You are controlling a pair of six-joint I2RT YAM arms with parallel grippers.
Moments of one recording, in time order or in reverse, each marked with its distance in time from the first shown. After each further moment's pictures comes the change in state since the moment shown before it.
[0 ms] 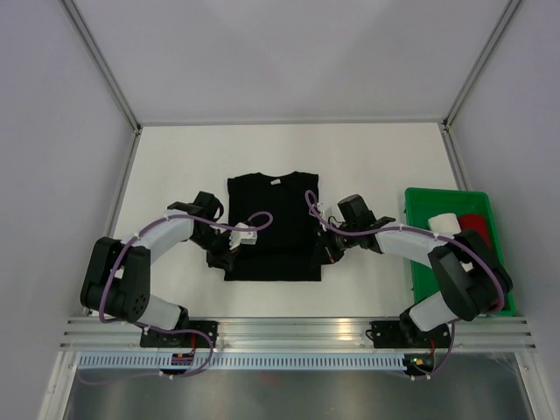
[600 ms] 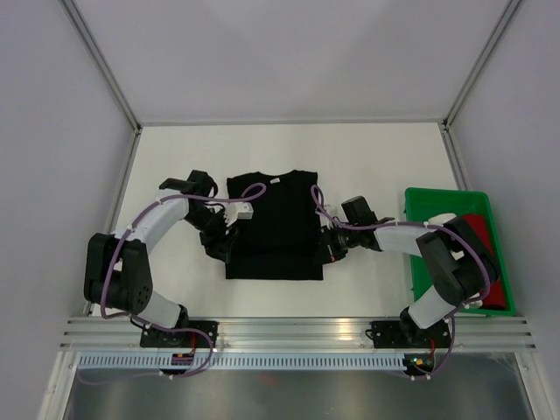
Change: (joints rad) left arm 0.048 0.058 0.267 -0.242 -0.044 -0.126; right arm -0.072 0.113 -0.040 0.106 -0.051 0.151
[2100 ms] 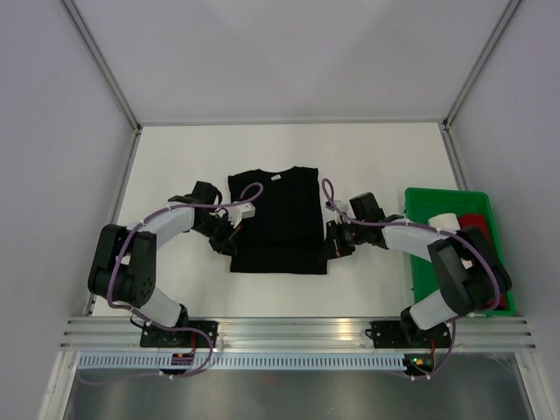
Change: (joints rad) left arm 0.003 0.026 -0.211 0.415 0.051 -0.283; right arm -0.048 -0.078 0.011 -0.108 0.047 0.085
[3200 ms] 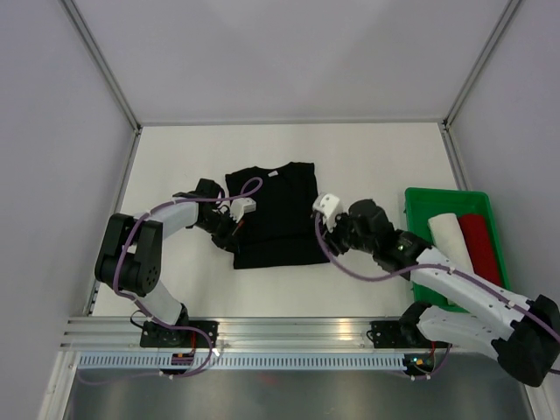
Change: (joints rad) left arm -0.001 0.101 0.042 0.054 -0.006 -0.117; right arm 0.216 -0.475 0.104 -0.146 0.551 -0.413
